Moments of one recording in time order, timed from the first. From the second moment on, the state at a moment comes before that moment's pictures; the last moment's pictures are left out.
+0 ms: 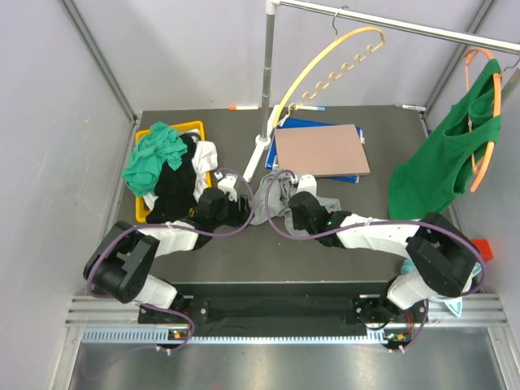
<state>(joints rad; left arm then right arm) -0.49 1.44 0.48 0.41 0.12 -0.30 0.89 1.49 0.75 0.01 0.45 0.45</state>
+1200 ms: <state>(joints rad) -0.50 0.96 0.90 0.14 0.14 -0.27 0.89 0.87 0.96 -0.25 0.63 0.29</state>
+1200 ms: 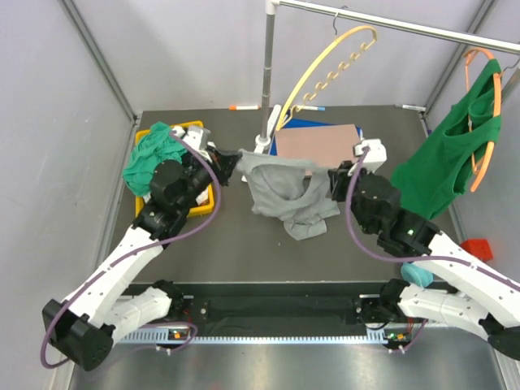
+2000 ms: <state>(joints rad) -0.50 1.16 0.53 0.22 0.28 -0.37 0.88 1.00 1.24 -0.21 0.59 0.28</state>
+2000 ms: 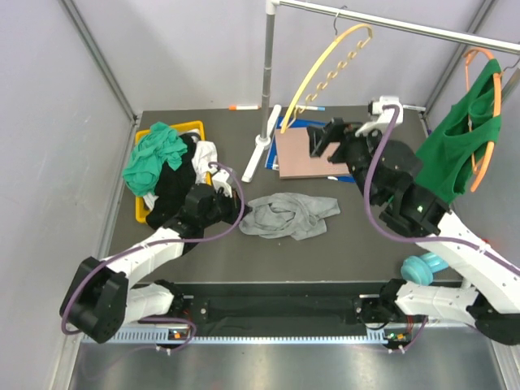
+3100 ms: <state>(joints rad) -0.50 1.11 0.52 0.23 0.27 -0.37 0.69 1.63 1.92 -0.35 0.76 0.19</state>
